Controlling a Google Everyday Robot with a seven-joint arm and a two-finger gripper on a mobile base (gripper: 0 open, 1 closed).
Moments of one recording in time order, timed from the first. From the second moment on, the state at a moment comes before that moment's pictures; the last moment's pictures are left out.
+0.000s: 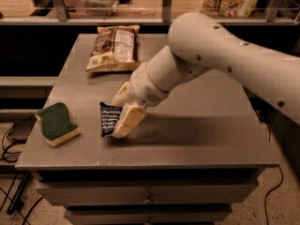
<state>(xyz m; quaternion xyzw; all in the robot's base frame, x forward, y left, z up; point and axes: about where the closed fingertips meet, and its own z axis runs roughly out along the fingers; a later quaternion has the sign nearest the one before) 0.498 0.084 0.846 -0.72 0.59 0.23 0.29</state>
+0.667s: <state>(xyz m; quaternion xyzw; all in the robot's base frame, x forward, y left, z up) 0.504 0.162 0.825 -0.72 0.56 0.28 0.31</state>
